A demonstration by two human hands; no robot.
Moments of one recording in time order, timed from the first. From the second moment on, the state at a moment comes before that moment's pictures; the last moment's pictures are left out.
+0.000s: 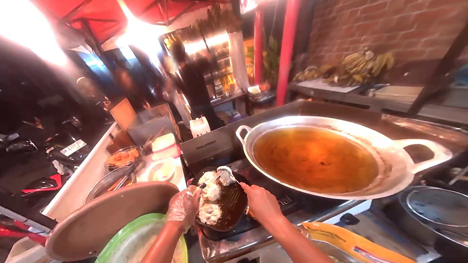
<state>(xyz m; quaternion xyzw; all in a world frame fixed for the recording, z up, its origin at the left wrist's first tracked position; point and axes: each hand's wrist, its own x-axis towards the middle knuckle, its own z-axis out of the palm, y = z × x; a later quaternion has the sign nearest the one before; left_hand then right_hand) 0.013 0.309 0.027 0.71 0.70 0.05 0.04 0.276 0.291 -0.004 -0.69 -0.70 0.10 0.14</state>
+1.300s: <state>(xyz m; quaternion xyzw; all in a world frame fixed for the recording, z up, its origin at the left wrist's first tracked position) 0.050 0.345 0.045 0.71 0.69 -0.08 0.02 0.274 0.319 -0.010 -0.70 -0.65 0.21 0.22</state>
